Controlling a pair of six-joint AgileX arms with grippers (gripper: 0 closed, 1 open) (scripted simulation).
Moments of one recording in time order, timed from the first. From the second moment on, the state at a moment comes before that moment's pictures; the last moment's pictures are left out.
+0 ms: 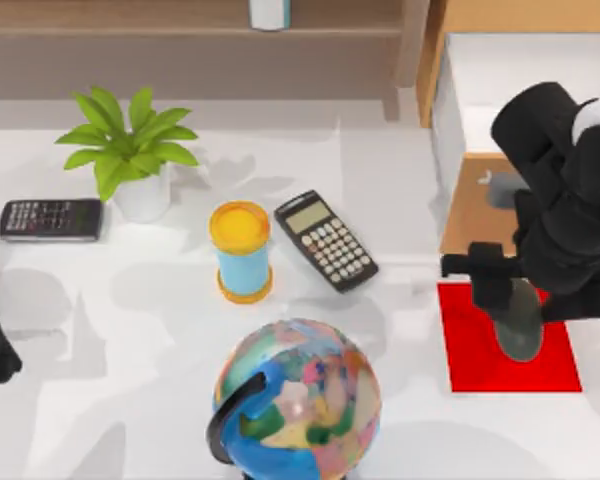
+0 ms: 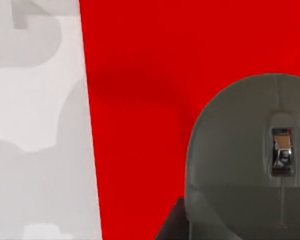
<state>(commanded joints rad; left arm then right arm) 0.00 0.00 0.00 0.00 0.00 0.00 0.42 1.78 1.12 -0.82 0.00 0.47</state>
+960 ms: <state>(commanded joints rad) 0.00 0.00 0.00 0.00 0.00 0.00 0.46 1.80 1.12 -0.76 0.06 0.35</state>
